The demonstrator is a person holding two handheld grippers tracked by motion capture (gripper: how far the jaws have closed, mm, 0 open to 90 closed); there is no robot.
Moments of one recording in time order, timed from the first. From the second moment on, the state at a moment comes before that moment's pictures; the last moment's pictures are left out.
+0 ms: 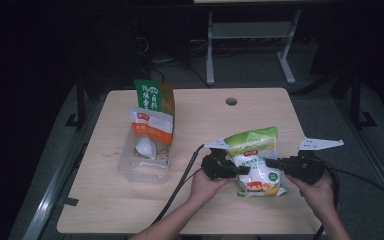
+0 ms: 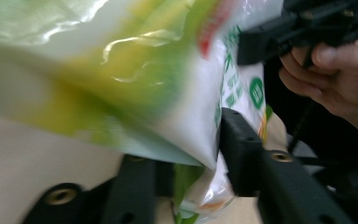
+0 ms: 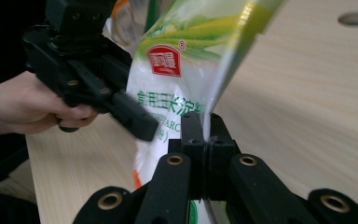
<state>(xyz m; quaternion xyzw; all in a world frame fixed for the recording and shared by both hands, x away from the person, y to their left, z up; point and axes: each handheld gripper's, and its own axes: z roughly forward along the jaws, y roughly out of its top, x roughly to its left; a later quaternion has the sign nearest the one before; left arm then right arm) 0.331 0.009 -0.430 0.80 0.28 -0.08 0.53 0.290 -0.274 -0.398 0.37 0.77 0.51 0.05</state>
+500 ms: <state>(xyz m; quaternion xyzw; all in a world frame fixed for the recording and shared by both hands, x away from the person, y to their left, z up) 0.319 0.015 -0.414 0.84 0.22 0.06 0.49 0.299 -0.256 -0.413 0.35 0.79 0.50 0.05</state>
